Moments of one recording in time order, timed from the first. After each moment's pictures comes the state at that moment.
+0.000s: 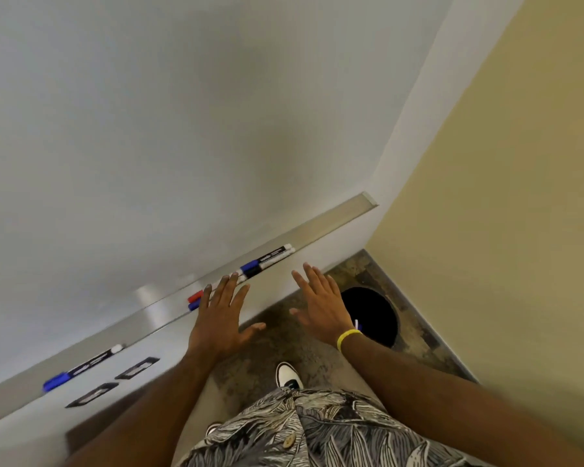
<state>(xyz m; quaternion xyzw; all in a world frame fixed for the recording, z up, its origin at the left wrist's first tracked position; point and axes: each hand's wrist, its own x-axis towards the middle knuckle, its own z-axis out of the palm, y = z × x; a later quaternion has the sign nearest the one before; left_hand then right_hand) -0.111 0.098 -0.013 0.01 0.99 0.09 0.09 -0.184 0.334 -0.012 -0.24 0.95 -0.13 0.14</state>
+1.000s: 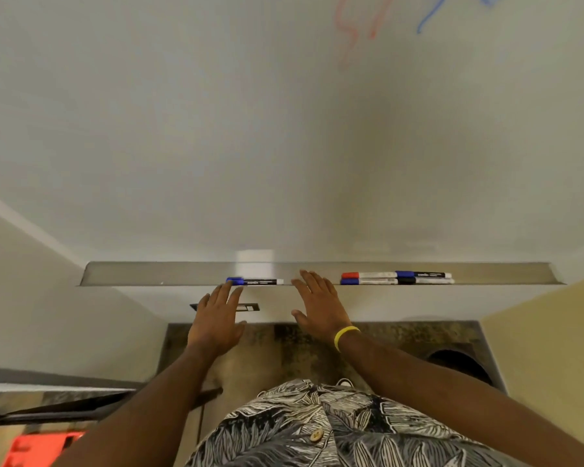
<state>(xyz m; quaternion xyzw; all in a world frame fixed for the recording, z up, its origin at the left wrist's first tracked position) 0.117 -0.088 -0.008 -0.30 0.94 0.10 0.11 -0.067 0.073 -0.007 -0.50 0.84 -0.09 0.17</state>
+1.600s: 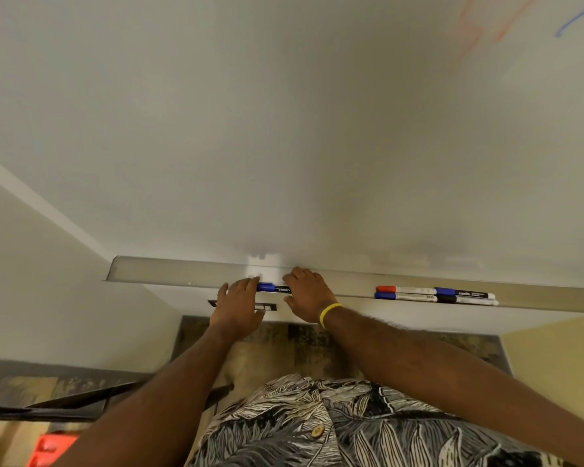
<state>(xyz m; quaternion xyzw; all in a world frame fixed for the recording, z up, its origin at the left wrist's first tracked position) 0.105 -0.145 -0.017 -0.33 0.92 0.19 0.12 -0.052 -0.043 -0.018 -0.56 0.81 -0.01 0.18</state>
